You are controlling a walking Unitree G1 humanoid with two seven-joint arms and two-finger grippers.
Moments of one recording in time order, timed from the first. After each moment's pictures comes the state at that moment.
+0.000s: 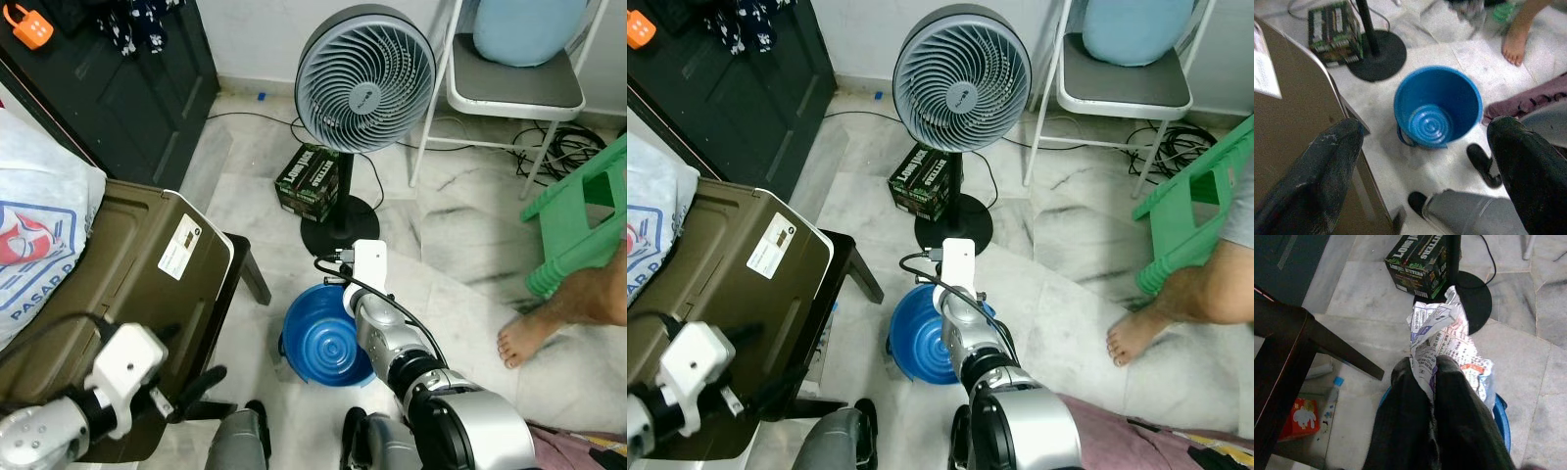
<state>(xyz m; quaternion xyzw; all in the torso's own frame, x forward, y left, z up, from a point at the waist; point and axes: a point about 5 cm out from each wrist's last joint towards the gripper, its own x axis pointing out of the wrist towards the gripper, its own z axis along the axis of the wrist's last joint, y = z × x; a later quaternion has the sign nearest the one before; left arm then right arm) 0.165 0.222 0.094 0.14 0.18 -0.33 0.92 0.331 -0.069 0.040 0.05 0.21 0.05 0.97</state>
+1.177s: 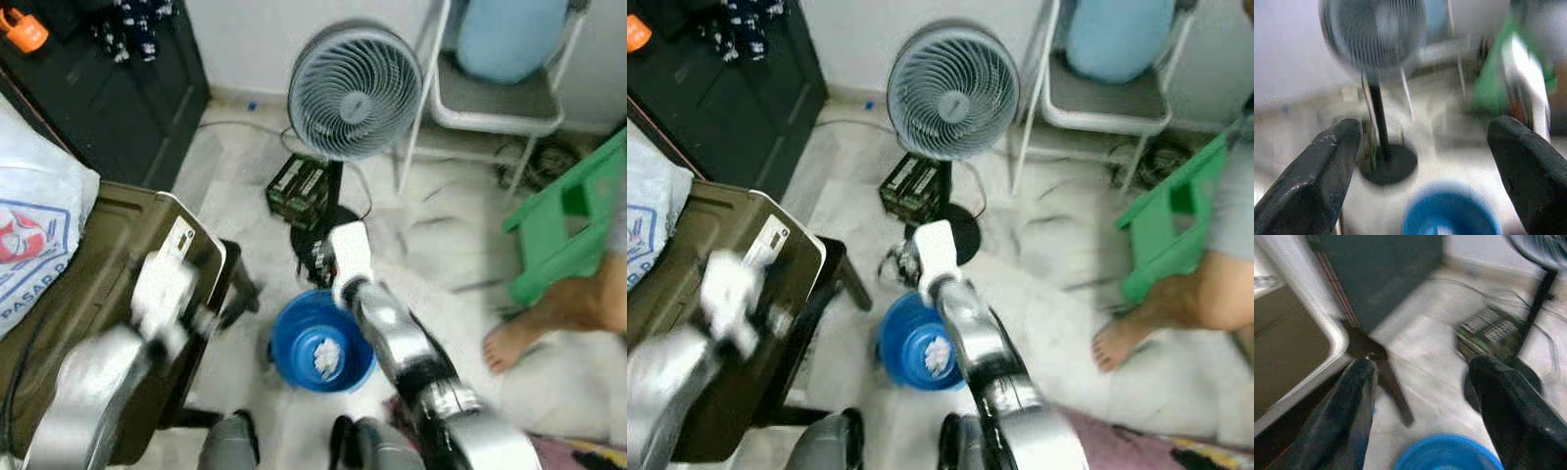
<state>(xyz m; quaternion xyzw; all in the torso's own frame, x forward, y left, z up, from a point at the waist) 0.238 0.164 0.158 0.07 -0.04 -0.31 0.95 0.318 -0.059 0.066 -0.03 0.08 0.29 0.95</state>
